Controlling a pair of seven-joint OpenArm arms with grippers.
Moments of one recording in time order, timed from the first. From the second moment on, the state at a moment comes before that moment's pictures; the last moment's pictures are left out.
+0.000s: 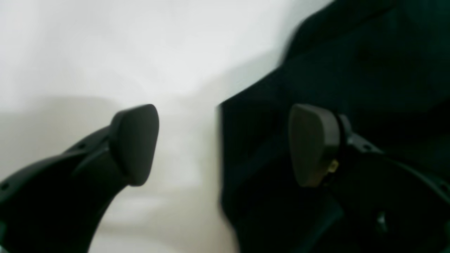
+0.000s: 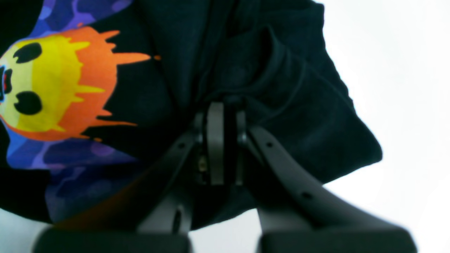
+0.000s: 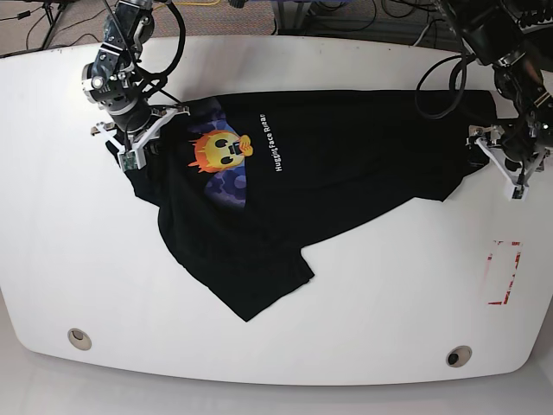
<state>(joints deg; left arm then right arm) -2.1 -14.5 -38.4 84.6 -12.6 -41.9 64.4 -14.8 0.6 25.9 101.5 5.1 33.1 -43.9</state>
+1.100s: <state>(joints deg) -1.0 -14.8 -36.2 78.8 -13.6 -41.9 56.9 -15.8 -1.2 25.9 109.8 5.2 33.1 -44.2</state>
